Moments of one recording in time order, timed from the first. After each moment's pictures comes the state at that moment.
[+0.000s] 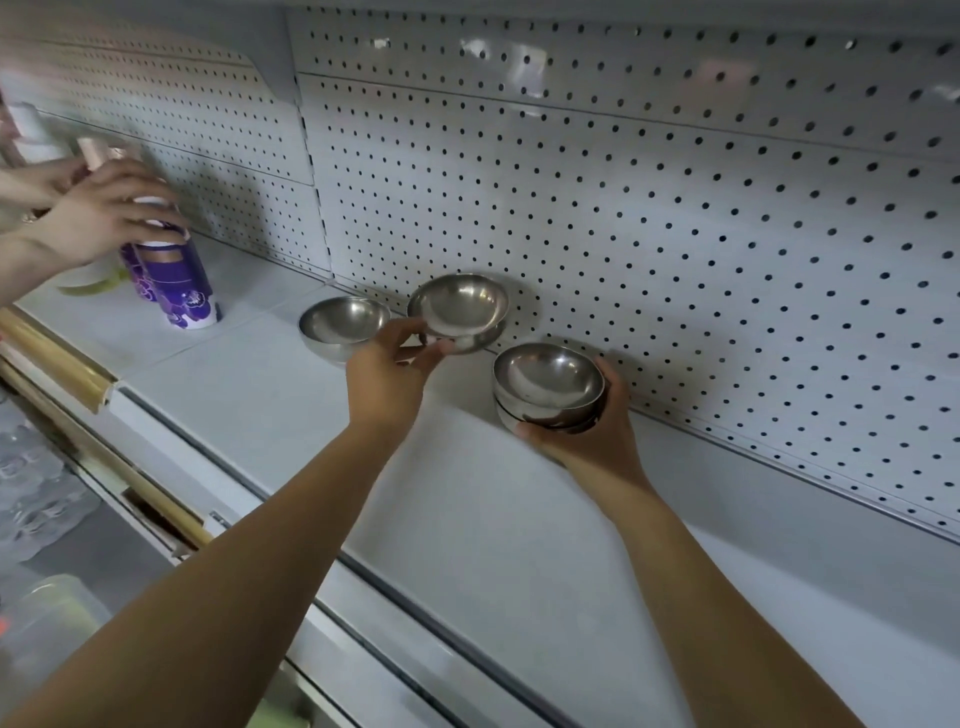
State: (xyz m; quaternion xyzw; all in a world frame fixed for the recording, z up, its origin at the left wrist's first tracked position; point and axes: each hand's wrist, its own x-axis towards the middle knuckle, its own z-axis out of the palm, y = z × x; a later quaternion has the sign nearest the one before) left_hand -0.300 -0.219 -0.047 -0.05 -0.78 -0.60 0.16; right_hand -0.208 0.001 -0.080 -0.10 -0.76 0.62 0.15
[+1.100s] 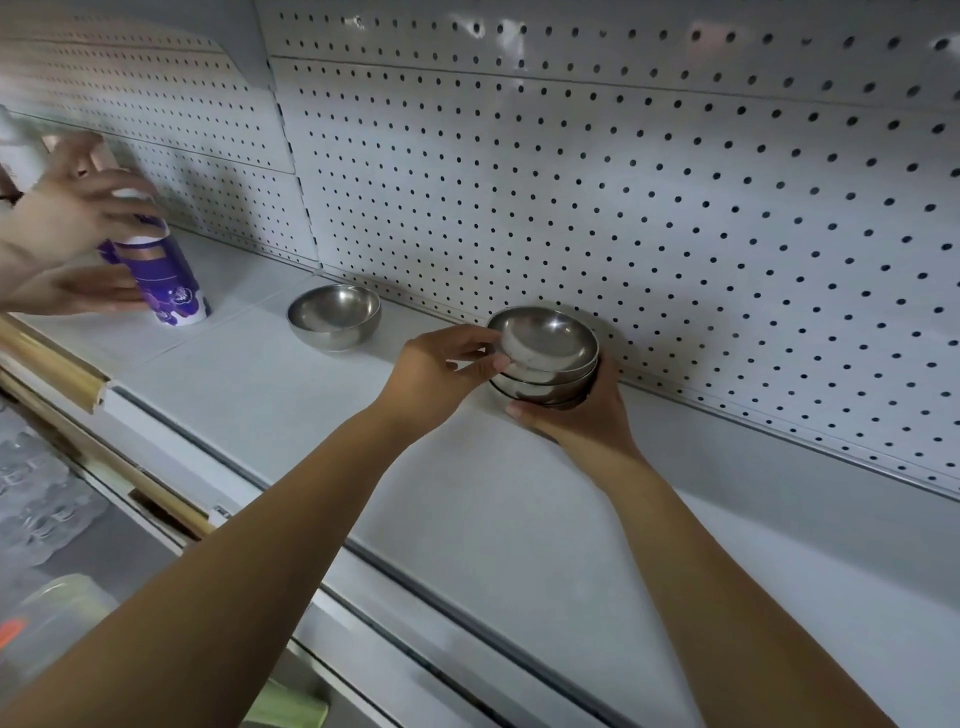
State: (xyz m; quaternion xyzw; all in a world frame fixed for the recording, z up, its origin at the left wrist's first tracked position) left_hand -0.275 -0.193 -0.038 -0.23 -0.79 -0.56 0.00; right_hand -0.210 -0.001 -0.081 -0.10 -0.76 0.63 0.16
